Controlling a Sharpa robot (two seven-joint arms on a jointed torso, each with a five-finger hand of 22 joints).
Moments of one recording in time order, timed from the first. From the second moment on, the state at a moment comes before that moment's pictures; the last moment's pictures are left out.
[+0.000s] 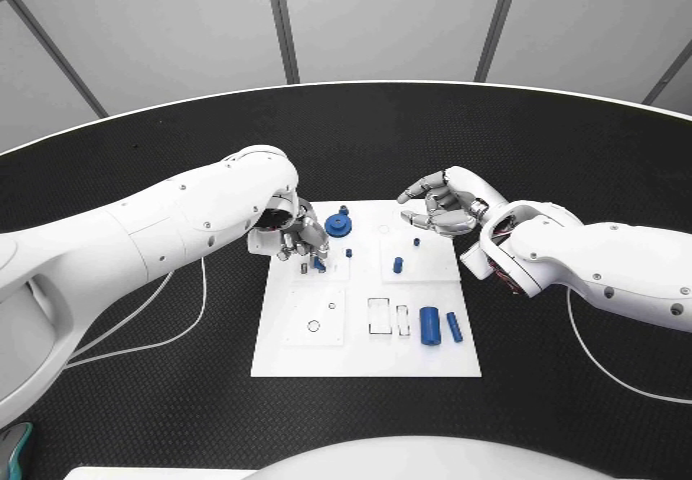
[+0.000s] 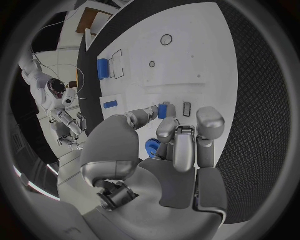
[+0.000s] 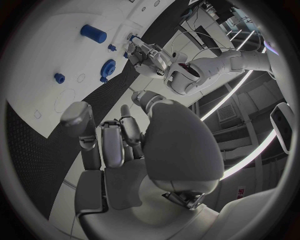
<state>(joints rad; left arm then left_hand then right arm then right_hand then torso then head) 1.35 -0.30 -0.10 0.93 -0.86 0.56 -0.70 1.03 -0.07 0.89 0.02 0.05 0.74 0.08 0.97 0.43 1.30 -0.01 1.35 0.97 1.46 -0.07 1.54 1.31 0.14 1.35 0.03 1.25 0.93 1.21 -0.92 -0.09 1.58 -0.84 -0.51 0.09 1.39 -0.24 0.44 0.24 0.50 0.89 0.15 0.29 0.26 1.35 0.05 1.25 1.24 1.47 -0.02 1.41 1.31 0.10 1.39 0.07 0.99 1.22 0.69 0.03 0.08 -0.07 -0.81</state>
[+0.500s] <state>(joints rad) 1.35 -0.30 -0.10 0.93 -0.88 0.56 -0.70 1.03 -0.07 0.89 0.02 0.05 0.74 0.08 0.97 0.44 1.30 -0.01 1.35 0.97 1.47 -0.07 1.54 1.31 0.14 1.35 0.03 1.25 0.93 1.21 -0.92 -0.09 1.58 -0.84 -0.51 0.09 1.39 -0.24 0.44 0.24 0.50 0.89 0.15 0.29 0.26 1.35 0.05 1.25 1.24 1.47 -0.02 1.41 1.31 0.10 1.39 0.07 0.99 1.22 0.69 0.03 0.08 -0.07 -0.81</state>
